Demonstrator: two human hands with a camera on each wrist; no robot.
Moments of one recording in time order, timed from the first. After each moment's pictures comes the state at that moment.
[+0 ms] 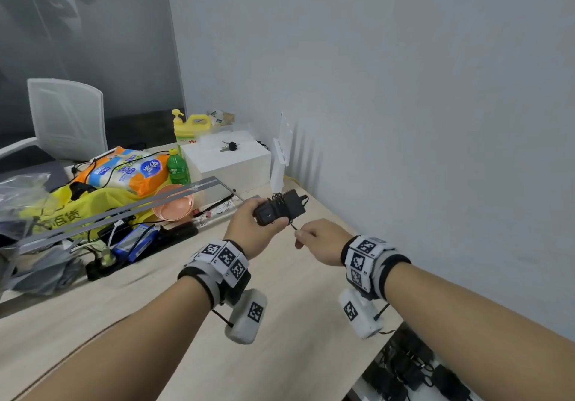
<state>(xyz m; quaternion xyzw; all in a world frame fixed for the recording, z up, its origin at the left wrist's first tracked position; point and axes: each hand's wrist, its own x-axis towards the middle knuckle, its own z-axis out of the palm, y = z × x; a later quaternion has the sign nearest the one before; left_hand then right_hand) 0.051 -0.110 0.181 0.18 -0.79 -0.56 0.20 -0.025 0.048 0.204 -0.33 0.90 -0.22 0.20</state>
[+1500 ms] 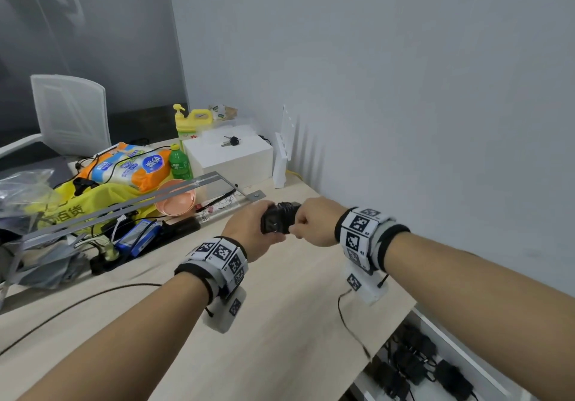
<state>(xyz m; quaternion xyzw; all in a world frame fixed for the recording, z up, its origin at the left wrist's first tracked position) 0.055 -0.115 0.183 0.13 -0.93 -0.32 0.12 -0.031 0.030 0.236 -0.39 0.91 -0.07 0.15</state>
